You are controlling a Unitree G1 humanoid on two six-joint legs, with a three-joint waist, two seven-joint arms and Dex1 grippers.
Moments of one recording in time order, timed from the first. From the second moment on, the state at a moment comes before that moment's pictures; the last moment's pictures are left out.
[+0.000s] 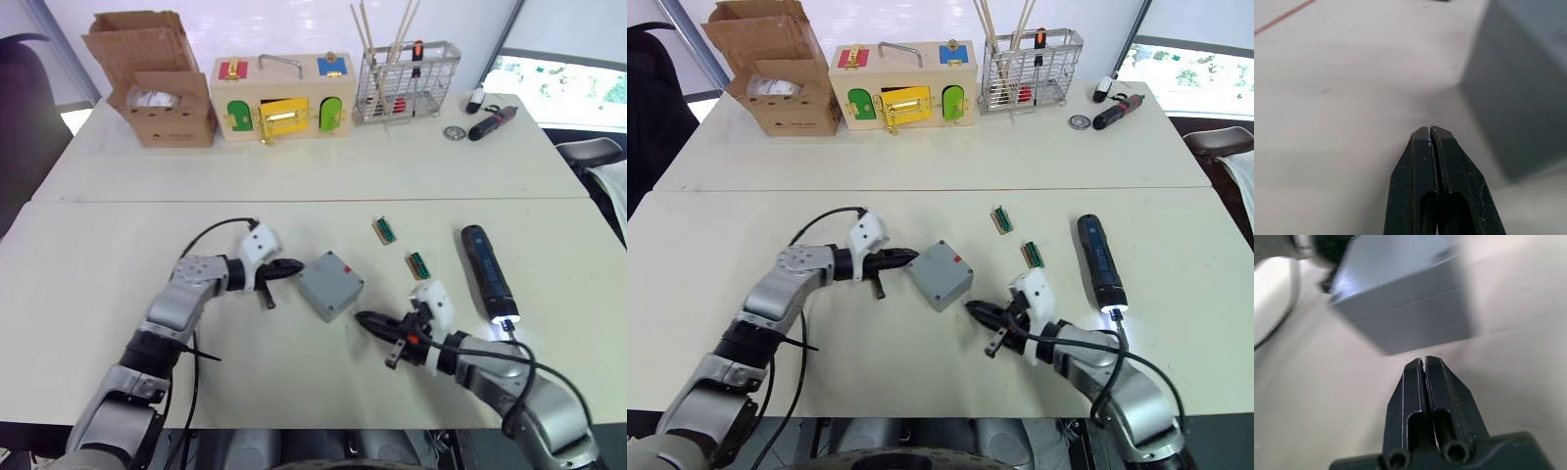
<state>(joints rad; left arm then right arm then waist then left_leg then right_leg) -0.42 0.49 -0.18 0.13 -0.21 0.35 -0.91 0.13 -0.58 0.04 -0.55 0.45 0.61 0.62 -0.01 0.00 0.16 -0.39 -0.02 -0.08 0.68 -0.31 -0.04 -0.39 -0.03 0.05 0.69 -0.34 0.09</state>
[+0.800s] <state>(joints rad) -0.25 0.50 -0.19 -0.17 -0.31 0.58 -0.84 -0.06 -0.55 0.12 -0.31 0.36 0.50 0.73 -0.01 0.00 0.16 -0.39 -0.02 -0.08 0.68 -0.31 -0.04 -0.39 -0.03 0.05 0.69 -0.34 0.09</state>
